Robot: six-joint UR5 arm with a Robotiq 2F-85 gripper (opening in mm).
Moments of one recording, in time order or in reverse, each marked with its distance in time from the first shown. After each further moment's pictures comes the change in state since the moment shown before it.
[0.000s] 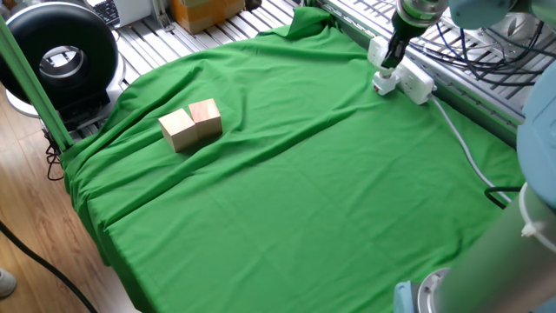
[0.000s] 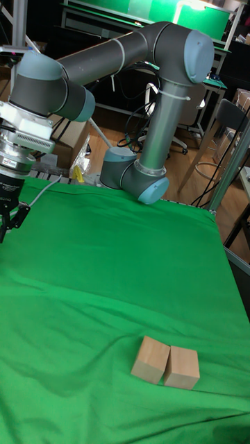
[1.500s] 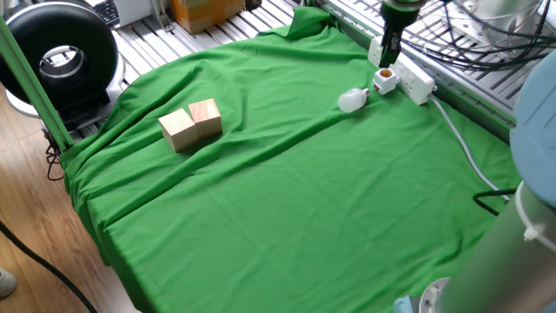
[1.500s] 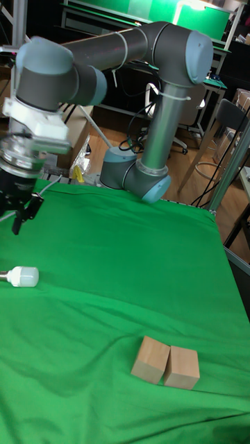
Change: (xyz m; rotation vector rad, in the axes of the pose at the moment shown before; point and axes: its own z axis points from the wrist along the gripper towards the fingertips) arm -0.017 0.045 -0.023 -0.156 0.157 -0.197
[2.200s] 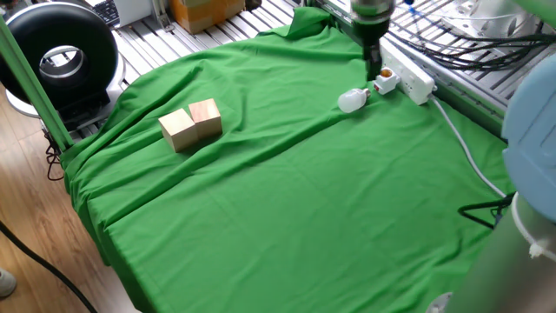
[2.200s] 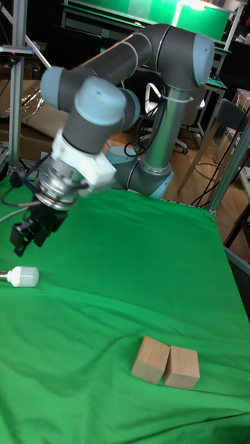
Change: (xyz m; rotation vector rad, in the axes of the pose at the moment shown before) arm -0.050 0.033 0.015 -0.016 0.163 -0.279
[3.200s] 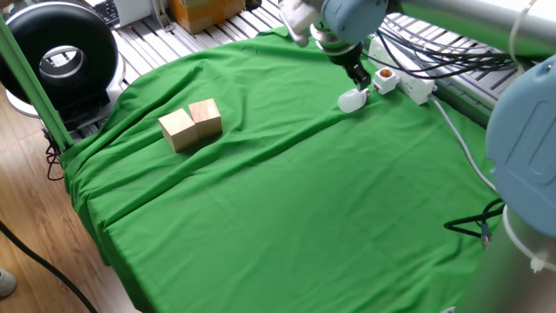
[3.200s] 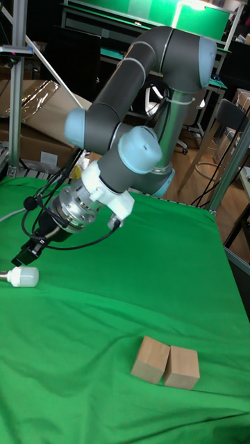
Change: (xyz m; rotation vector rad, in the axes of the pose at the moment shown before) arm 0.008 -0.014 0.018 0.096 0.257 -0.399
